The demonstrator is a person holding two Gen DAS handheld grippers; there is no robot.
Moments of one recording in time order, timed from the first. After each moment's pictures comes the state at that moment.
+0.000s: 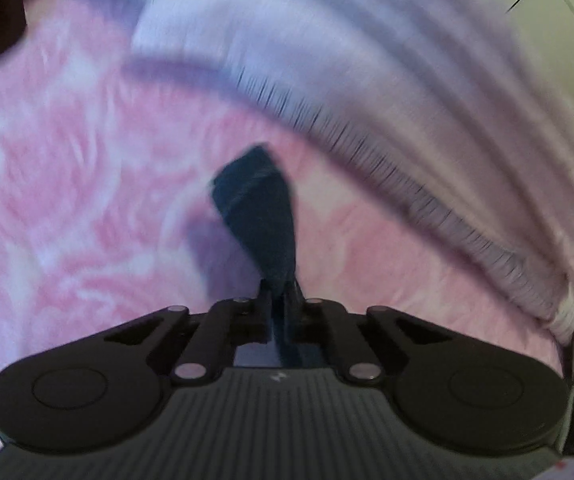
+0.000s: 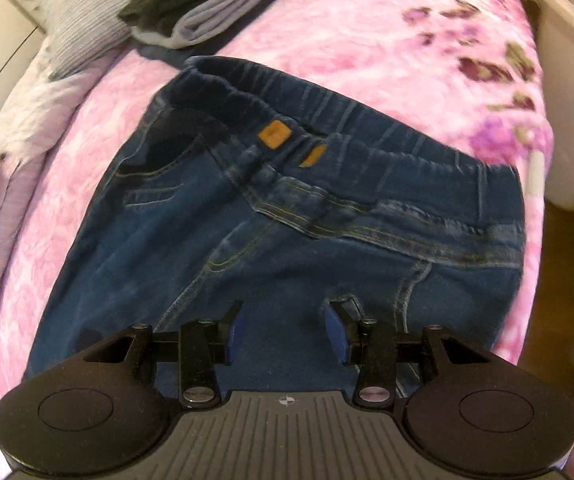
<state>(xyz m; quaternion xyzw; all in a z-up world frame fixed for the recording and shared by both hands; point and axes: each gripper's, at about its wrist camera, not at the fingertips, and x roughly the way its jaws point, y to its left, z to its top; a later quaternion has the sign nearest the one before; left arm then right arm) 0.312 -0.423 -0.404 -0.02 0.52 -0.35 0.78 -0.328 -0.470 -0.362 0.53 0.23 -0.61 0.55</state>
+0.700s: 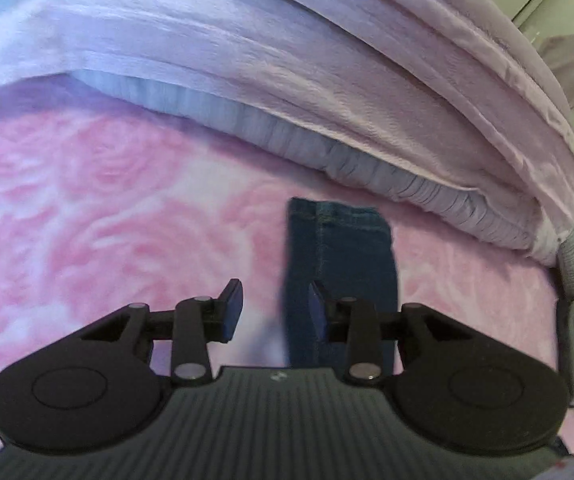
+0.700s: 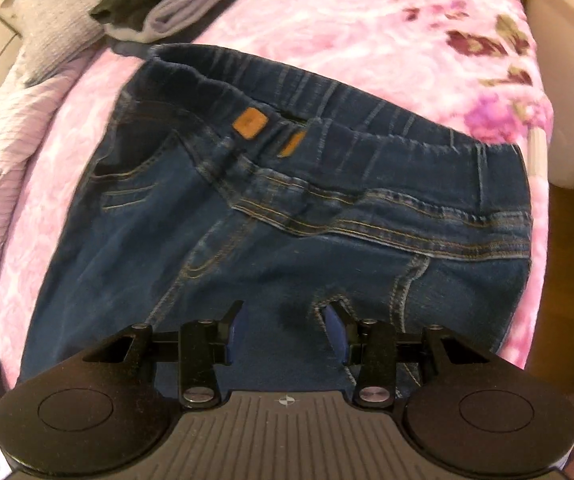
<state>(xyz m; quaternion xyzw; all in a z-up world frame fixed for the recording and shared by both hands) 0.311 -0.519 -0.425 0.04 0.51 -0.48 0.71 -0.337 -0.476 -0.386 0.57 0.22 -0.61 0.51</state>
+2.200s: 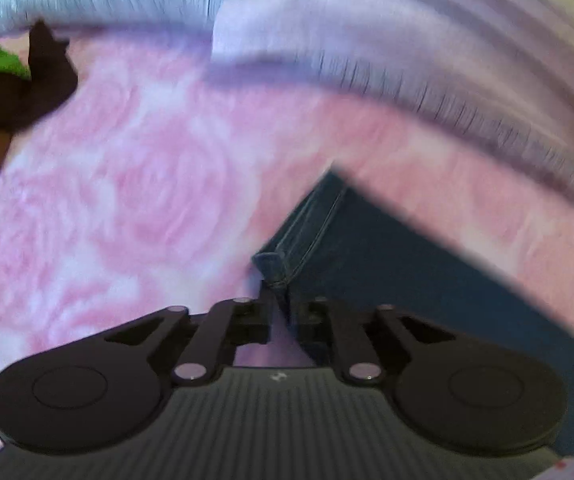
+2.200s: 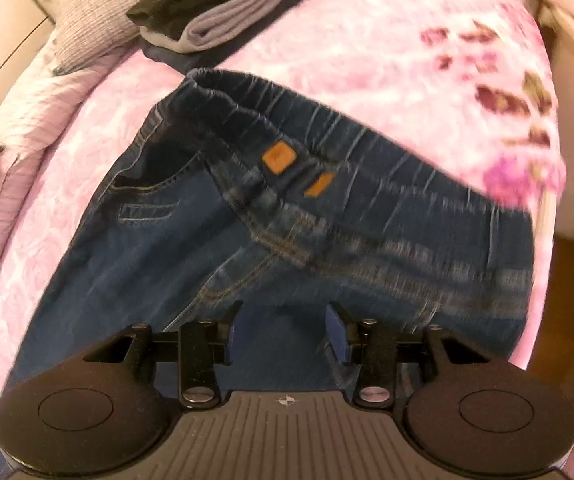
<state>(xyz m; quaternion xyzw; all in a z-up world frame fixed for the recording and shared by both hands) 0.341 -0.366 -0.459 0.13 0.47 -0.36 0.80 -0.337 -0.498 -0.364 0.49 0.26 -0.59 0.58</state>
